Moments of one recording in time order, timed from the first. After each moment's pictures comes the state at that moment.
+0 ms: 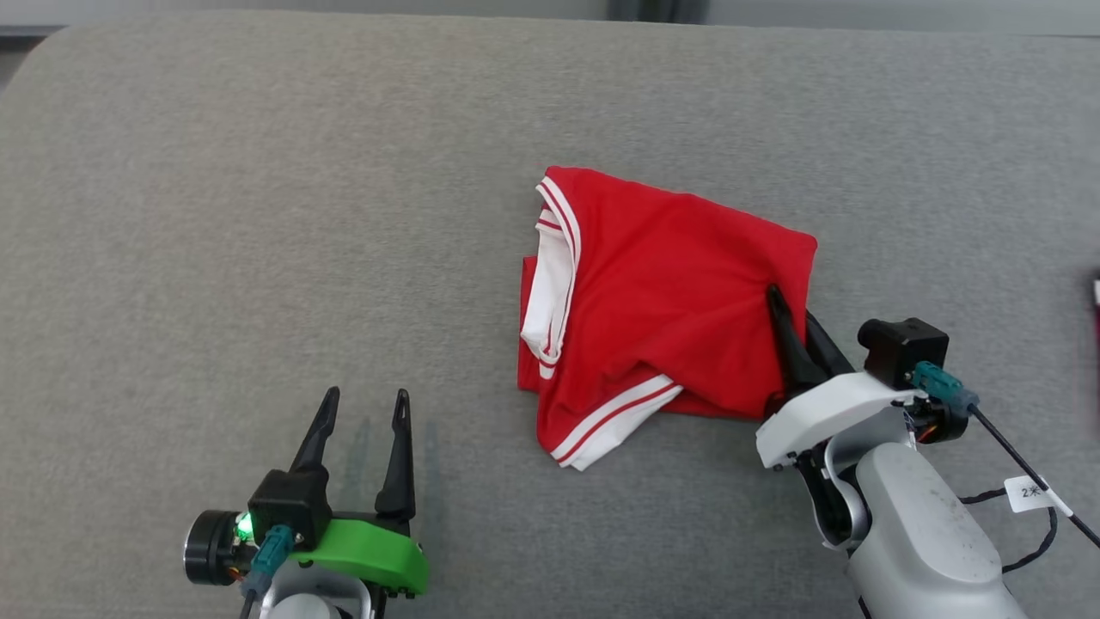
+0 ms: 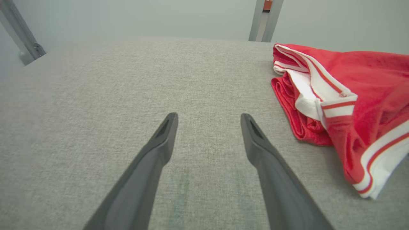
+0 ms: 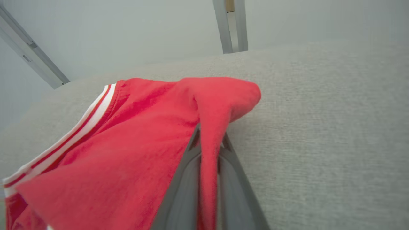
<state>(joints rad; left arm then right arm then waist) -0.09 0.05 -0.21 0.26 -0.18 0.00 -0.26 -0.39 -0.05 0.15 0.56 0.31 0.13 -0.26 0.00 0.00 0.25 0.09</state>
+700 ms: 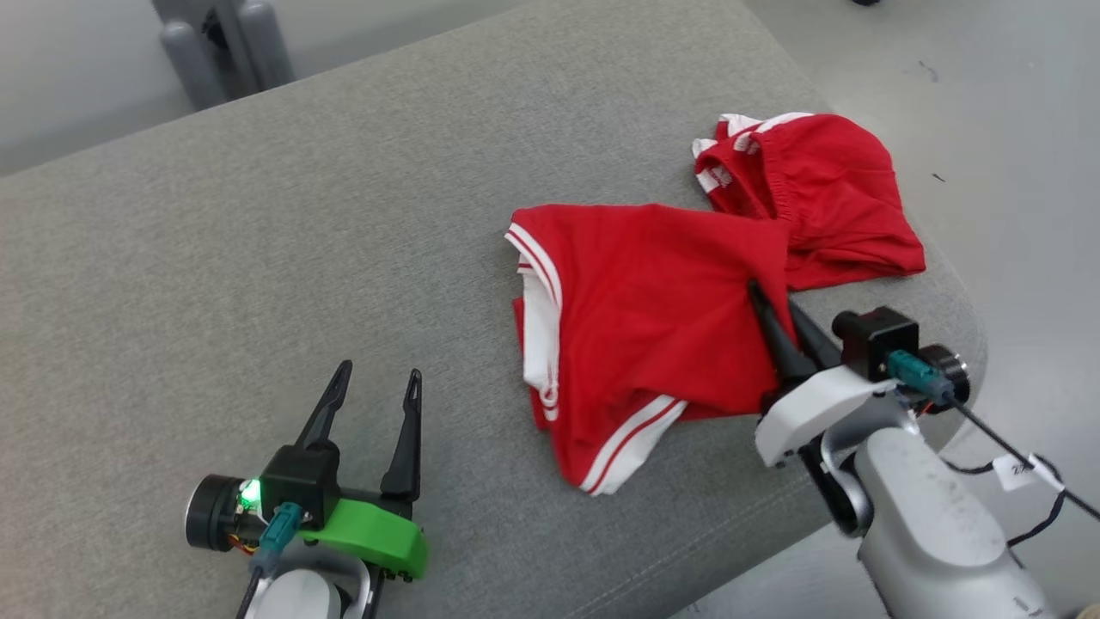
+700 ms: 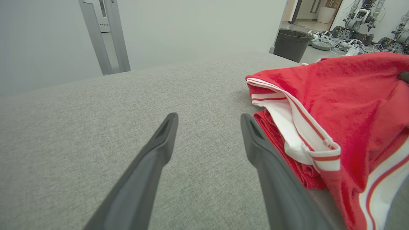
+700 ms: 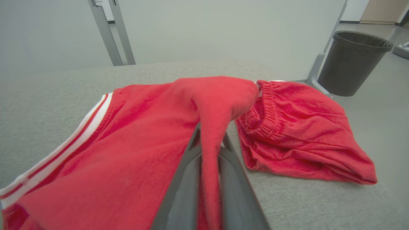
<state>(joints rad) -0.14 0.05 -0.20 0.28 -0.10 -0.07 -0.26 -0.40 -0.10 0.24 0.54 0.22 0.13 -0.26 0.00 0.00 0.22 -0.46</state>
